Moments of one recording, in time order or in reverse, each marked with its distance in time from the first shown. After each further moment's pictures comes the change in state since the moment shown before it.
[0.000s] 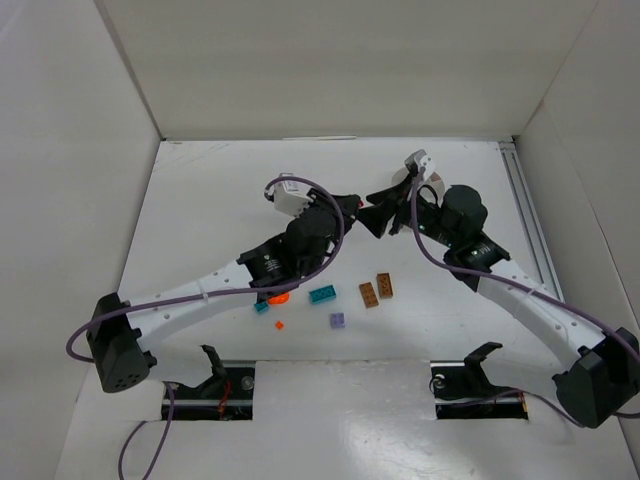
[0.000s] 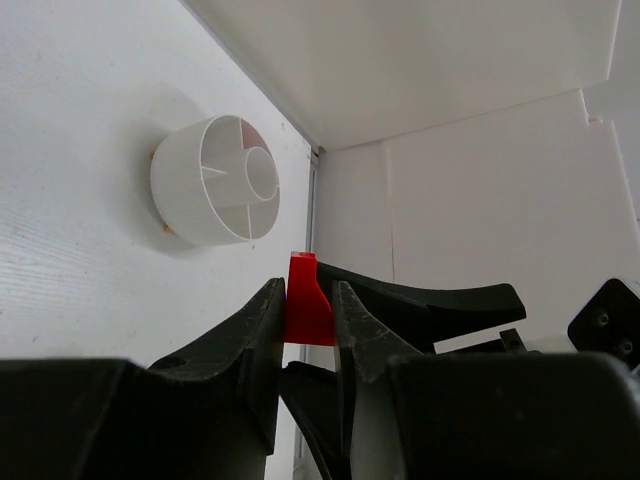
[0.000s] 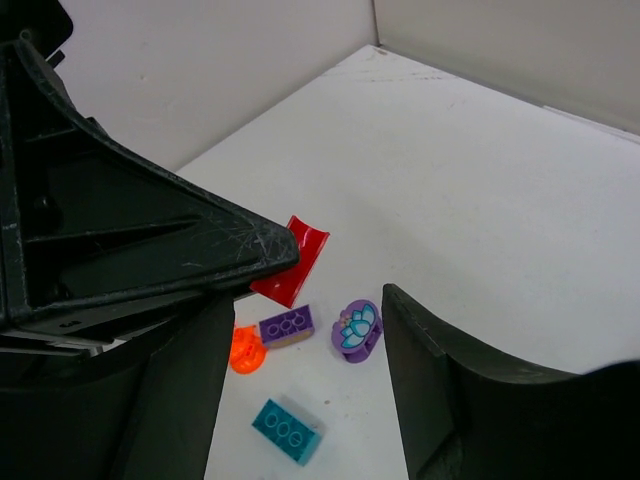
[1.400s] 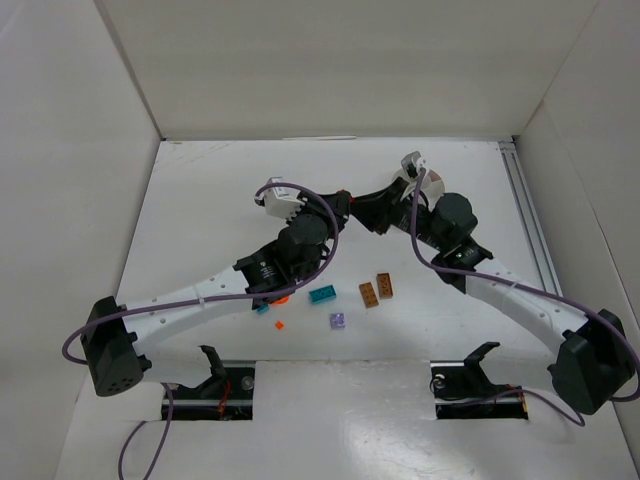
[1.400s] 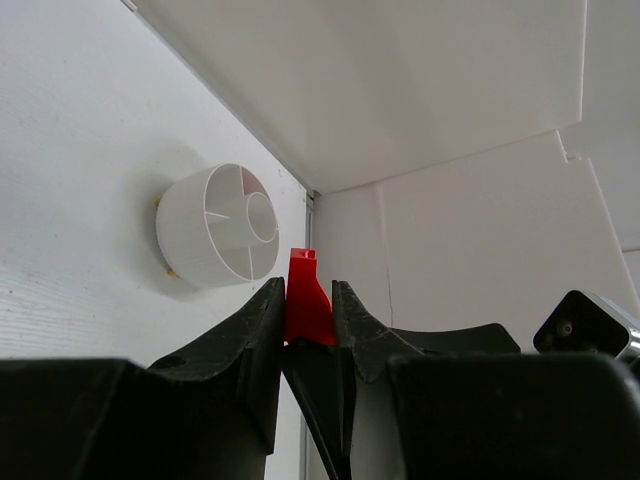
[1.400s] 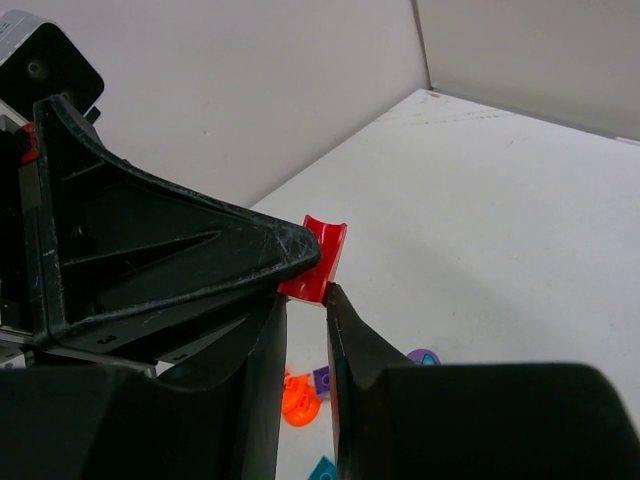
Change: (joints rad) left arm -0.013 -0.042 -0.082 0.130 -0.109 0.078; right arm 0.051 0.077 -0.064 0.285 0.014 0.179
